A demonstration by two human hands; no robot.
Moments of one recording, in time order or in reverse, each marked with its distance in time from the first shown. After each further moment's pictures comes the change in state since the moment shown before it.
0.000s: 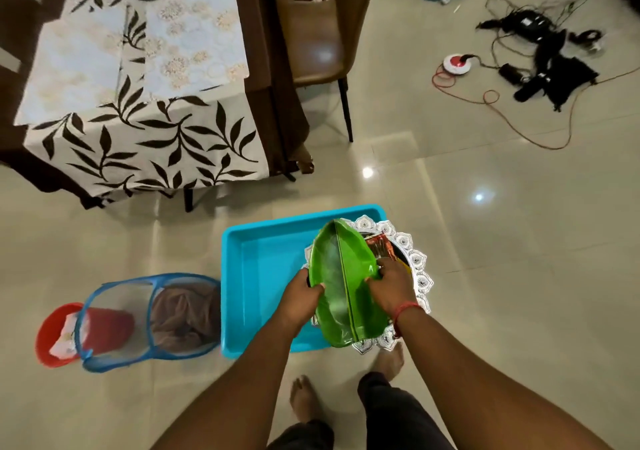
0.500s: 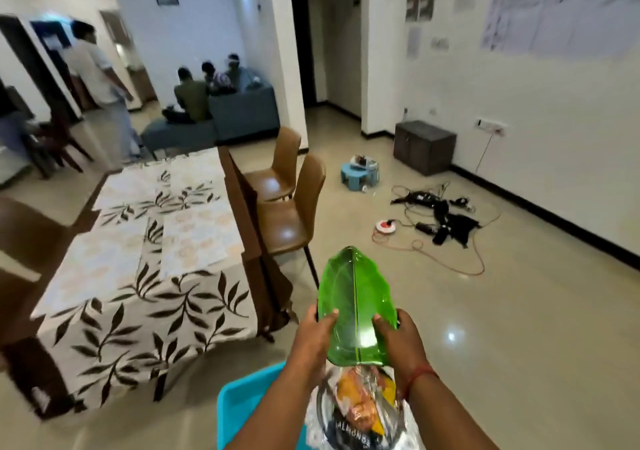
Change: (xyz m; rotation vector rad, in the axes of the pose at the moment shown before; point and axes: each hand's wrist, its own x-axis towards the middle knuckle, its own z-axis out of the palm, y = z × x) left_hand -0.128 0.160 -0.031 -0.398 -0.180 0.431; right_hand -0.153 -0.103 -0.096 0.847 0.367 -0.226
